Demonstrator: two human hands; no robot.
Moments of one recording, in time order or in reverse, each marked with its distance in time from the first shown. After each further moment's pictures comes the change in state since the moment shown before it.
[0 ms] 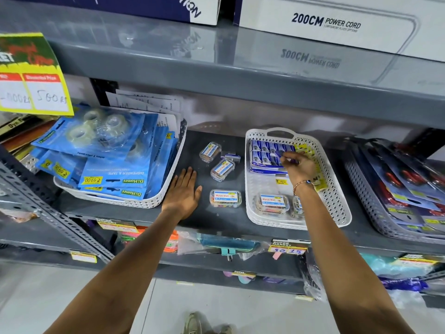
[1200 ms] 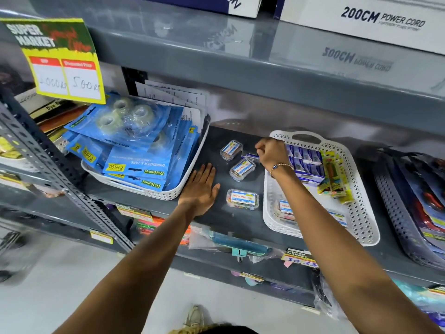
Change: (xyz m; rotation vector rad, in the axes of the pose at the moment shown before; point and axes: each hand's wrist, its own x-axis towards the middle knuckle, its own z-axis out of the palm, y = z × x) left_hand -0.006 0.004 -0.008 -0.033 0.015 -0.004; right_hand -0.008 -0.029 0.106 -0.790 -0.361 -0.587
